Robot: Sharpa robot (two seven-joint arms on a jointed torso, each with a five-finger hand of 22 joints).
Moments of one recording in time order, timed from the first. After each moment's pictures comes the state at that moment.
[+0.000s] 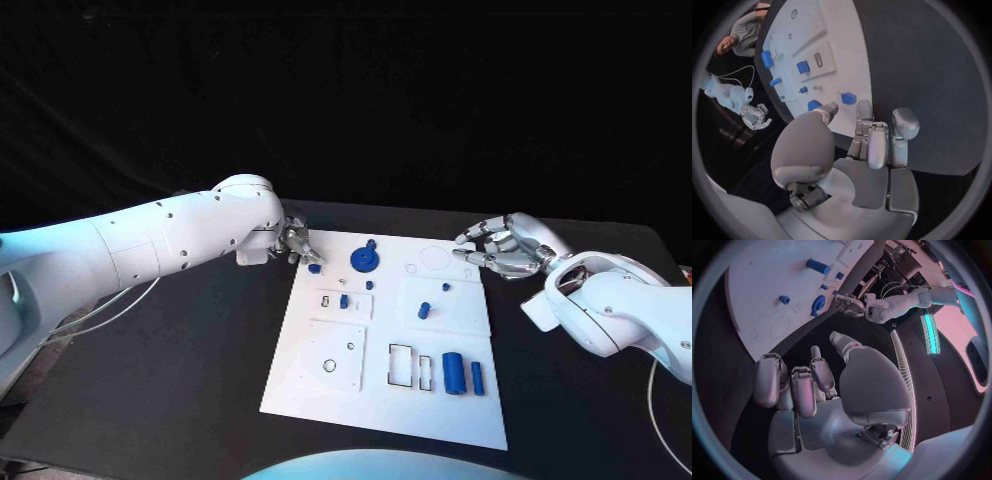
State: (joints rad) left arm 1.28 -0.66 -0.07 1.16 -1.13 0.29 -0.51; left_hand 1.09 -0.20 0.36 0.29 0.20 0.79 0.09 0.73 0.54 1.08 0.02 1.01 0.54 1.46 -0.04 1.48 1.31 0.13 1.24 0.06 1.29 1.02; right arm 1.23 -0.91 -0.16 1.56 -0.81 -0.44 0.08; right_hand 1.21 -0.17 0.36 0.11 0.25 0.84 0.16 0.29 0.40 1.33 0.08 1.33 1.27 1.46 0.01 1.52 1.31 0.07 1.38 0.11 1.30 1.31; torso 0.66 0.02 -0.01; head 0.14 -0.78
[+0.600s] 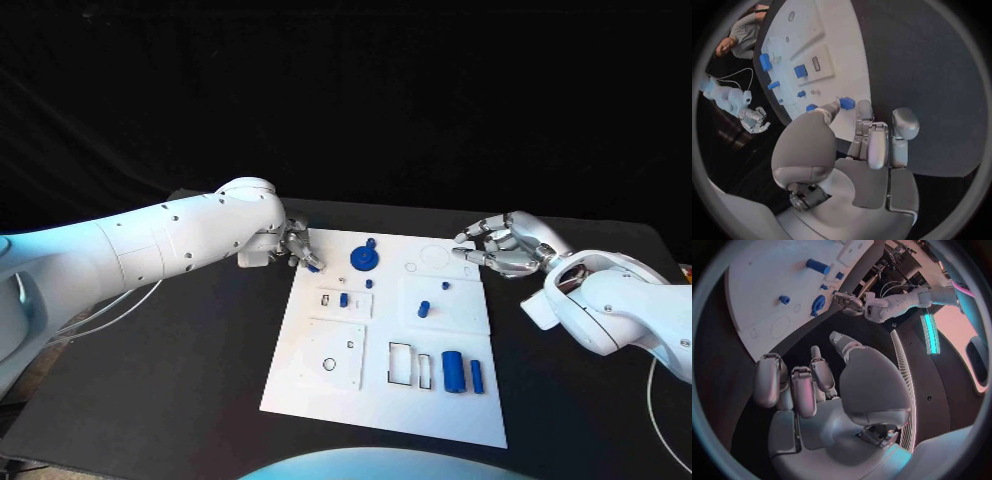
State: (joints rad) left arm 1.27 -0.65 -0.07 1.14 -1.14 0.30 -0.51; left_hand 1.12 -0.19 0.36 0.29 0.20 0.79 0.09 0.73 0.54 1.08 0.02 1.01 0.54 1.46 -0.04 1.49 1.31 0.13 1.24 0.06 1.29 1.02; right arm 1.23 -0.91 -0.16 1.56 -0.81 -0.44 0.08; right_hand 1.21 -0.17 0.36 0.11 0.25 0.84 0.16 0.29 0.40 1.33 0.08 1.33 1.27 1.46 0.01 1.52 1.31 0.07 1.38 0.11 1.30 1.31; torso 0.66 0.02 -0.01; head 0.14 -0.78
